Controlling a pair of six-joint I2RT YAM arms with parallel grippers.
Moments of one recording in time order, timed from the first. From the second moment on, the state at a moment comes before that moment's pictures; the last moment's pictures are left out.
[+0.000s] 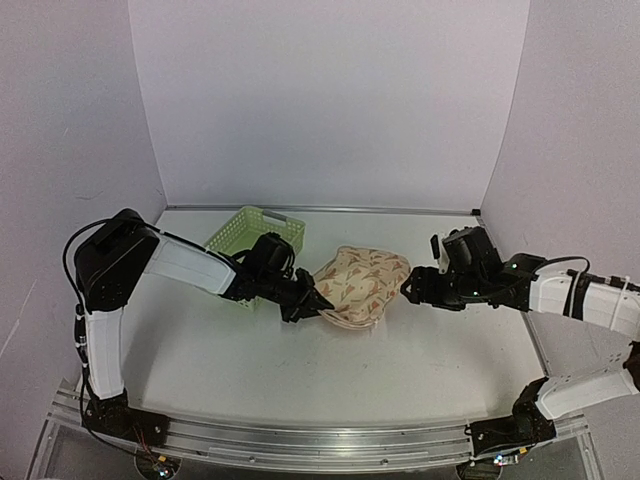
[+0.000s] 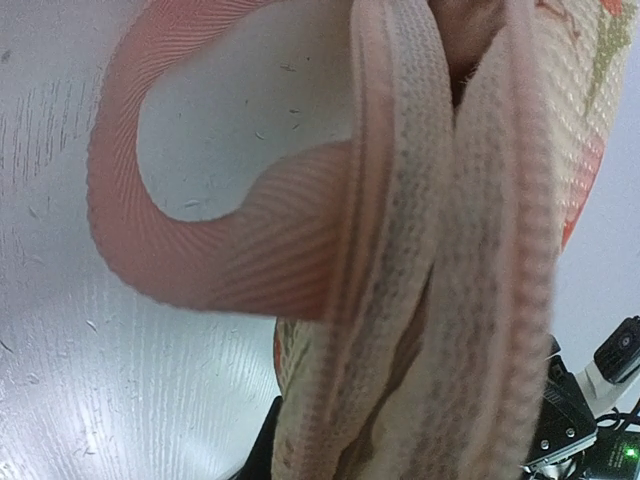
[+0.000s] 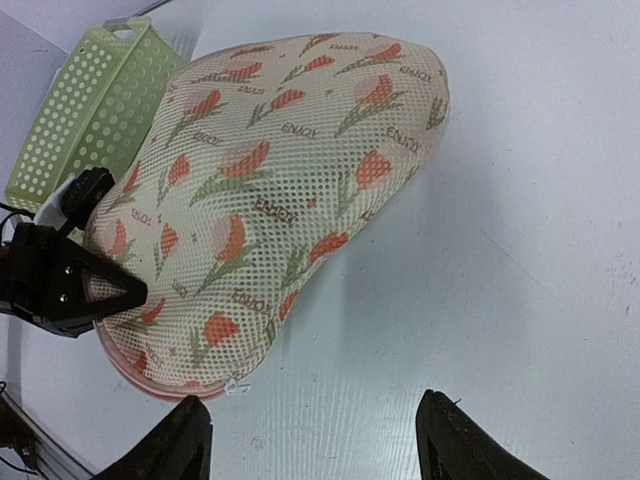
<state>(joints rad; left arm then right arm) -0.81 2.02 1.16 0.17 0.61 -1.37 0.69 1.20 0.75 -0.36 0.08 0.66</state>
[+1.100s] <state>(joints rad) -1.04 1.77 0.99 0.18 0.13 -1.49 0.67 1.49 0.86 -0.26 0.05 0.95</state>
